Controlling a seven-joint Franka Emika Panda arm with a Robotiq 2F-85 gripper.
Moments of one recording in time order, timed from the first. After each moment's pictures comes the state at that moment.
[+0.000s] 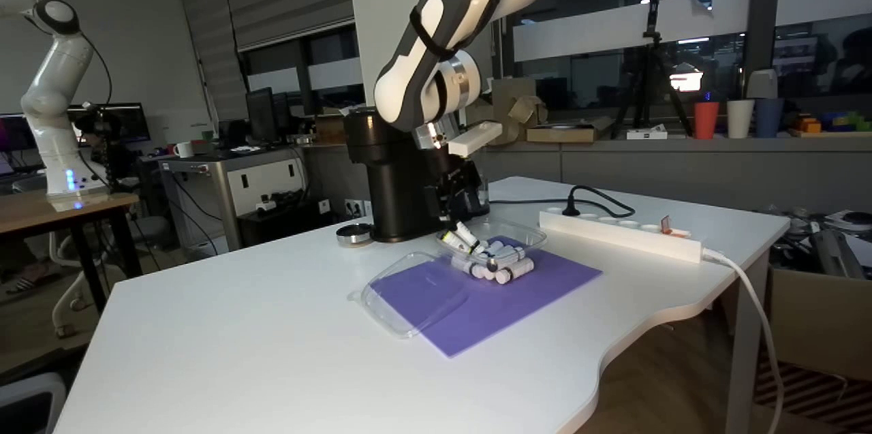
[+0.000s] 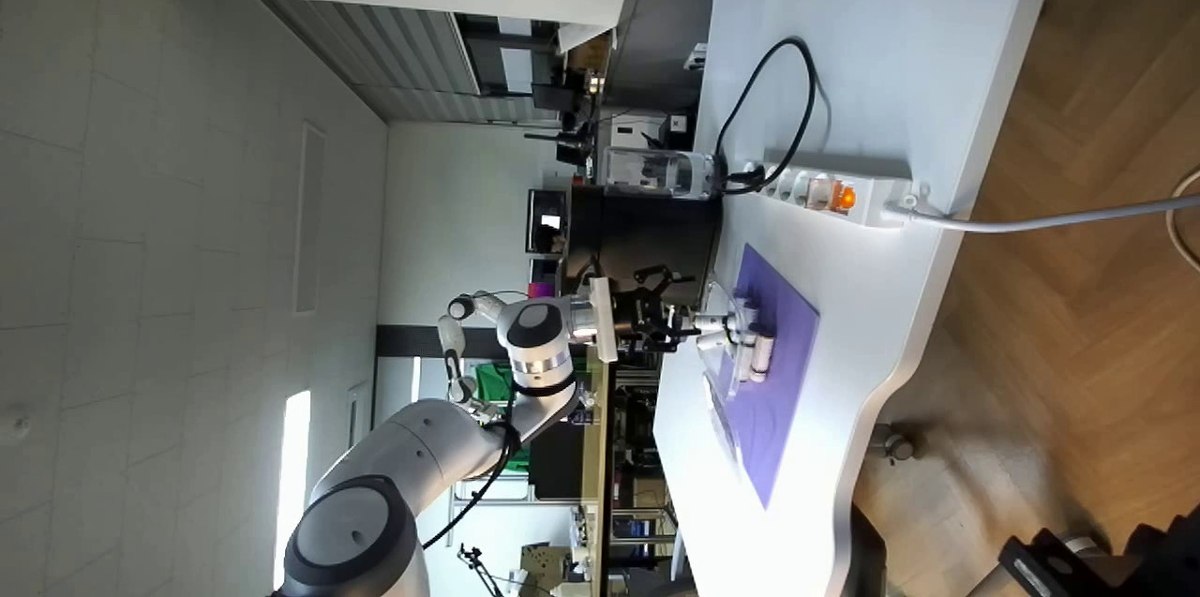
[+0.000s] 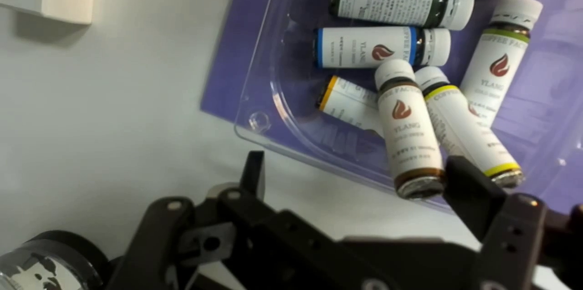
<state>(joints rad) 0.02 1.09 -0.04 -1.06 -0.22 2.08 -0.32</state>
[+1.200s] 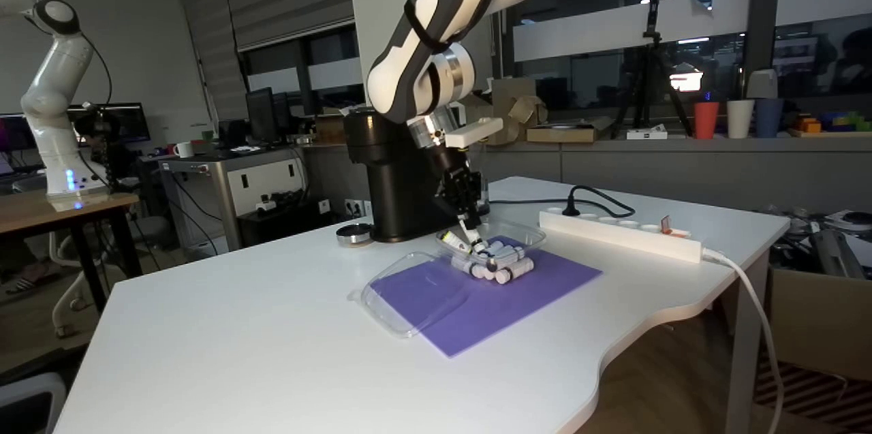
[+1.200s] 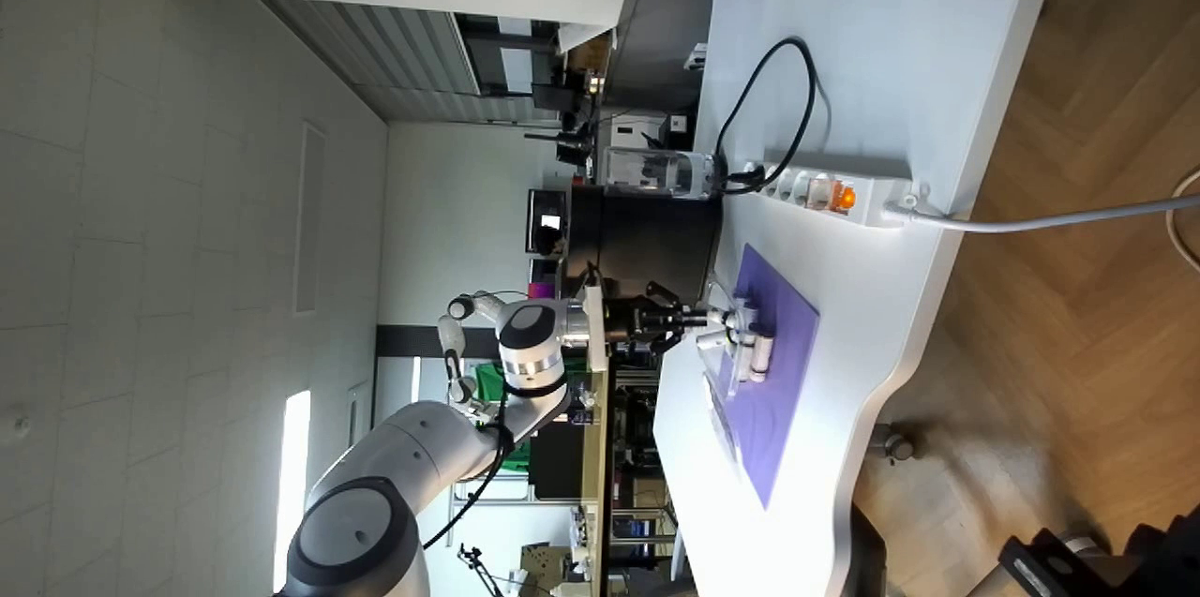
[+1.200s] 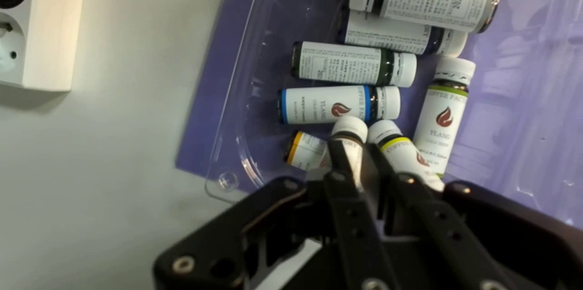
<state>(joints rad) 0.03 1.10 -0.03 -1.02 -0.21 1.91 -0.29</state>
